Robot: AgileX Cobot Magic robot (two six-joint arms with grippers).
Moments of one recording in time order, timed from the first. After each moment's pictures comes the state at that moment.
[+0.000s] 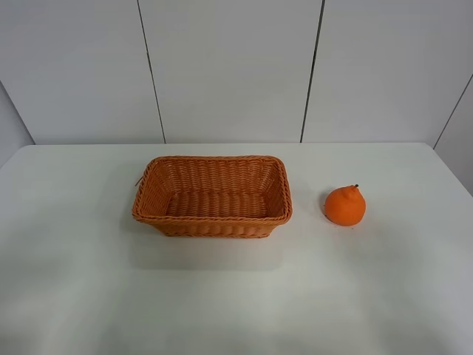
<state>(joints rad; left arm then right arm) -0.03 -0.01 -0.49 0.03 1.06 0.01 0.05 0.00 -0.50 0.02 1.03 0.00</state>
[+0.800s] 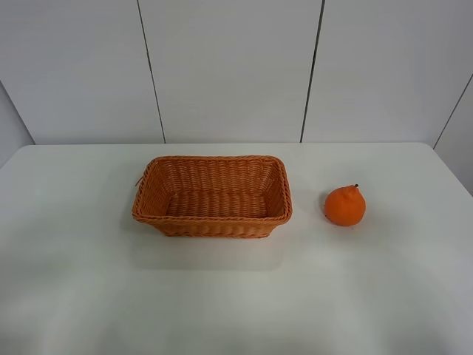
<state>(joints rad) -0.03 -0.01 -0.49 0.03 1.06 0.01 0.05 0.54 -0.69 0.02 1.03 0.01</state>
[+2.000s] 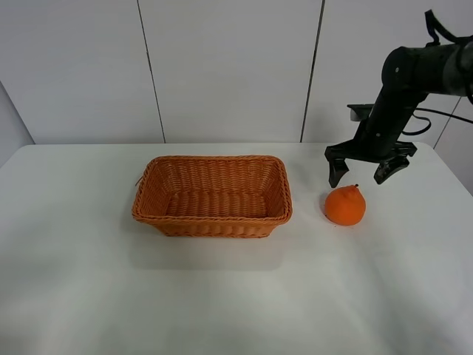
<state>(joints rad) -0.03 -0.01 -0.49 0.03 1.06 0.01 0.12 2.07 -1.60 0.06 1.08 0.01</state>
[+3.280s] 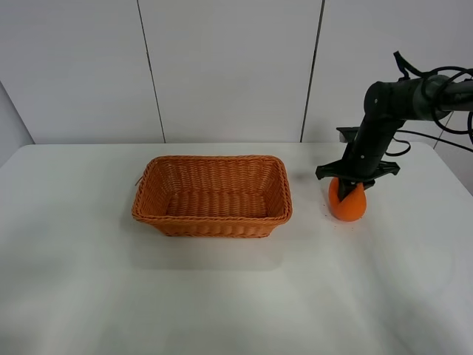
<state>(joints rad) -0.03 -0.01 -0.49 0.03 1.06 0.01 0.12 2.17 -1.61 0.06 0.98 0.01</state>
